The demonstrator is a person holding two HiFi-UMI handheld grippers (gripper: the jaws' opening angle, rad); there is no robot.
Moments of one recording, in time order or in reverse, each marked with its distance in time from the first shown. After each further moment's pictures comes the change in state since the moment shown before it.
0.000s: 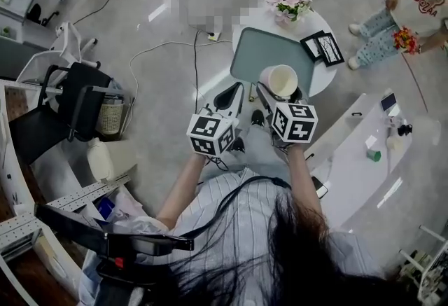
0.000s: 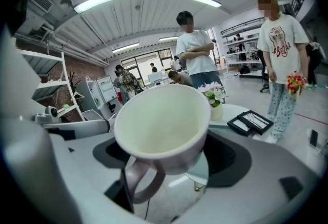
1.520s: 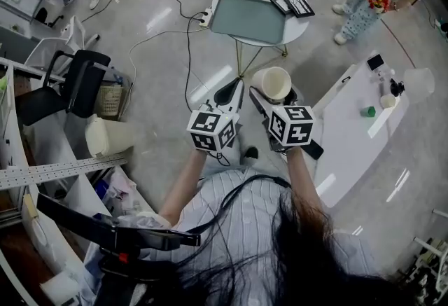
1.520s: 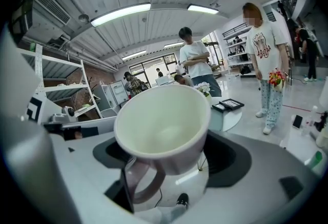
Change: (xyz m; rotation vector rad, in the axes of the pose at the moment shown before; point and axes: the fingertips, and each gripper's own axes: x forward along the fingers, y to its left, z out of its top) left arm -0.131 -0.202 -0.086 0.058 -0.035 -0.026; right arm -0.245 0.018 -0.117 0.017 -0.042 0.076
